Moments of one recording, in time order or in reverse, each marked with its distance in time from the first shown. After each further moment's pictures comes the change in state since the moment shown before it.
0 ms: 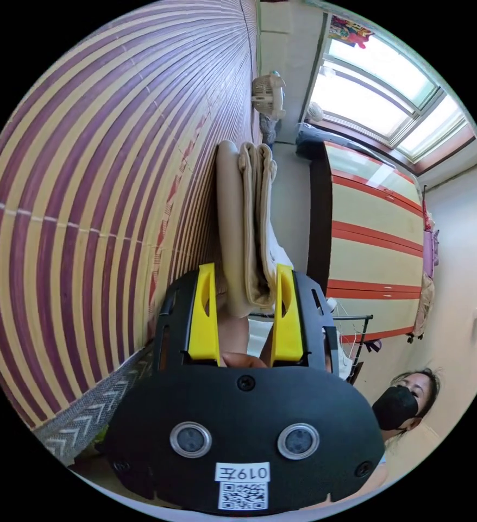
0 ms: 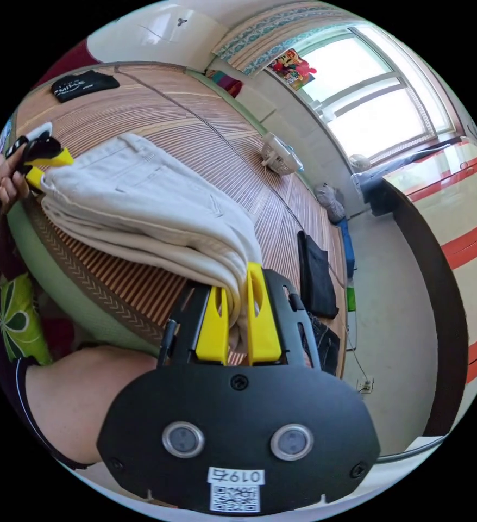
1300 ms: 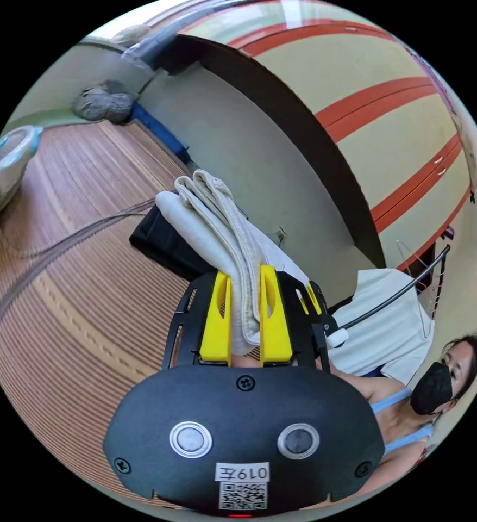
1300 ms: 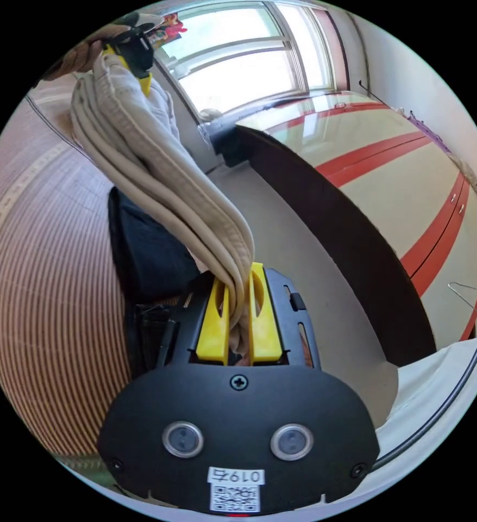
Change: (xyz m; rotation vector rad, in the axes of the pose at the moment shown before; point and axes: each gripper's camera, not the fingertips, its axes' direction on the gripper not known) left arm 0.233 -0.357 0.805 -0.496 -0.281 0.842; right arm 0.075 0.151 0.178 -0.138 0.798 0.346
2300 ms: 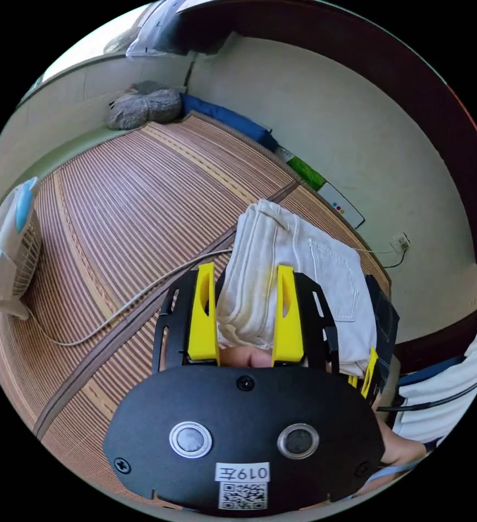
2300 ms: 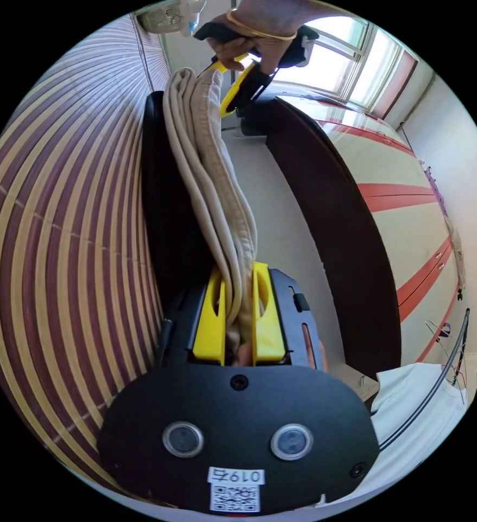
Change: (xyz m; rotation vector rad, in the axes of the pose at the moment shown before) left arm -0.115 -0.200 0.338 -0.087 -0.586 -0.060; right arm -0.251 0.007 -0.050 -0.126 0.263 -0.227
